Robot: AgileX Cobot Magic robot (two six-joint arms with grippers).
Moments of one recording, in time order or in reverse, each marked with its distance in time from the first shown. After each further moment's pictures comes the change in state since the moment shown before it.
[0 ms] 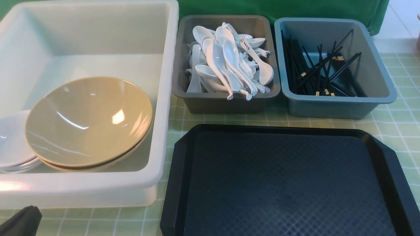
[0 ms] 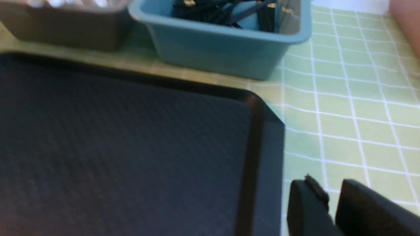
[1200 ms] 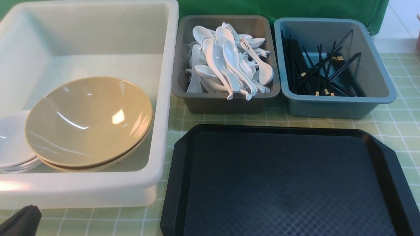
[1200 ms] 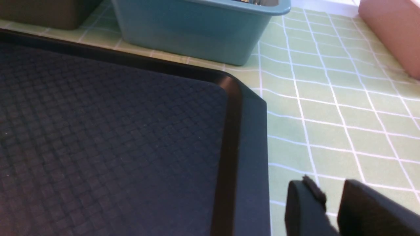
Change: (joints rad) right arm -0.060 -0.154 0.262 -0.046 -0.199 -0.003; left arm 0.000 0.000 0.002 0.000 -0.007 -0.004
